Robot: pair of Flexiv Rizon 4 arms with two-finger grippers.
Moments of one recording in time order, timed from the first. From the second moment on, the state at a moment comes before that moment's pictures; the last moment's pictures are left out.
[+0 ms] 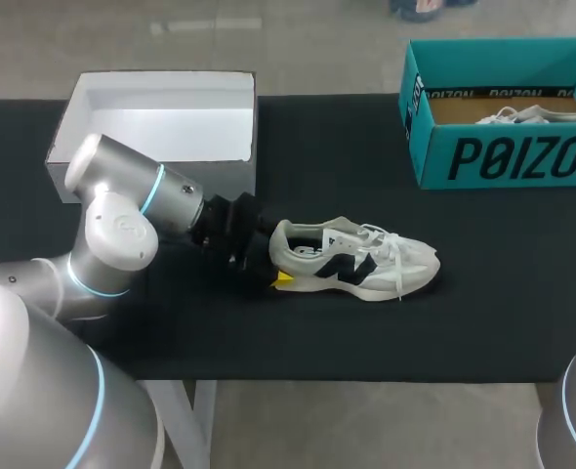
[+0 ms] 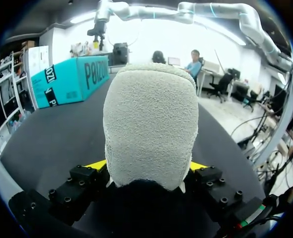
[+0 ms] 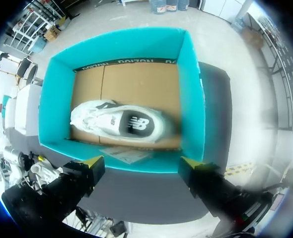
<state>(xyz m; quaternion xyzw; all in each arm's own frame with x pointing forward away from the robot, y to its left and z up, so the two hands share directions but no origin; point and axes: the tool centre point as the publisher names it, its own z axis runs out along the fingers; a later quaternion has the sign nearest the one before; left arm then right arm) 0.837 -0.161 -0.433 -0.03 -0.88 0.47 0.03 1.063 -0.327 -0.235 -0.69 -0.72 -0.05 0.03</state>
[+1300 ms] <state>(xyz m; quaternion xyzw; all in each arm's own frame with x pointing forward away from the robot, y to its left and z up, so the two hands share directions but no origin) 0.838 -0.161 -0.433 -0.03 -0.88 0.47 0.03 0.978 -0.202 -0.236 -0.67 -0.74 -0.03 0.09</state>
